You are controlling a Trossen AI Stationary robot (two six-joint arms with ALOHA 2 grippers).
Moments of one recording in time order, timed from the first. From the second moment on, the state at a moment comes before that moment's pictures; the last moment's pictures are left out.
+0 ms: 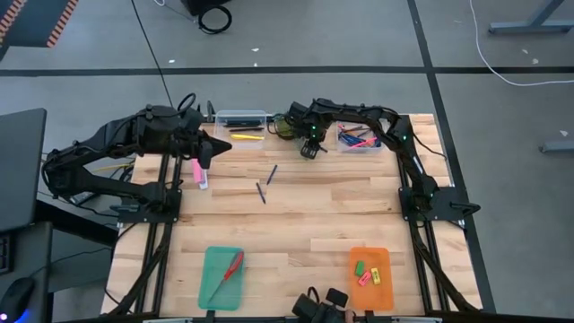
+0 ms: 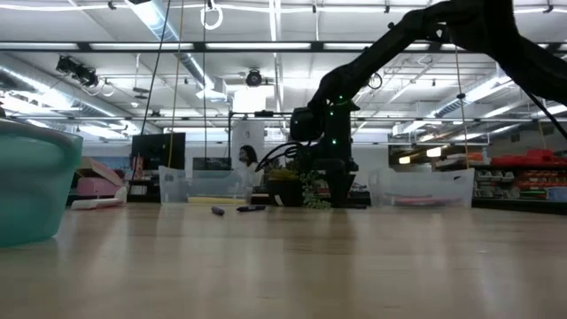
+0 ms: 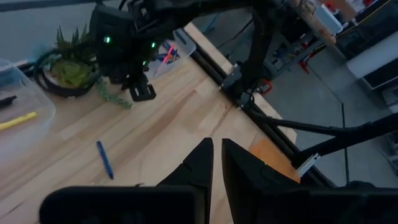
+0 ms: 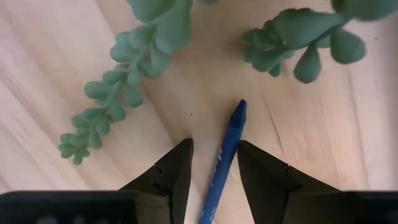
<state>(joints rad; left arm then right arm) 0.17 0.98 1.35 -0.80 -0.06 -0.70 -0.58 2.25 1.73 -1.02 0.04 -0.14</state>
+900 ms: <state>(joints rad) 0.19 0.98 1.35 -0.73 -0.02 -0.68 -0.57 2.02 1.72 -1.05 -0.12 -0.21</state>
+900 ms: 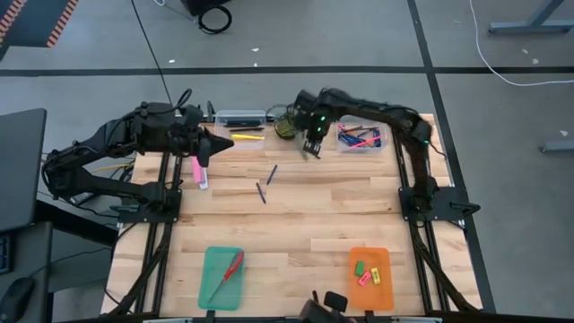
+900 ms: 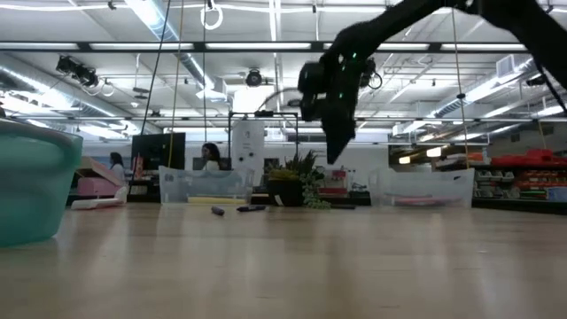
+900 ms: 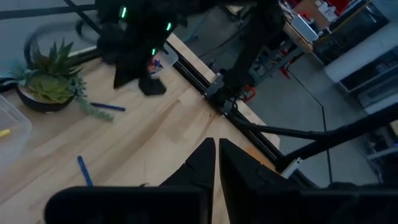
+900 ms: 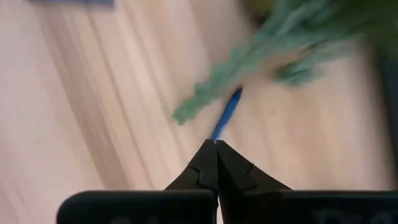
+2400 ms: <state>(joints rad) 0.19 0.98 1.35 -0.68 0.08 -0.64 -0.53 2.22 1.71 -1.02 0.00 0.31</state>
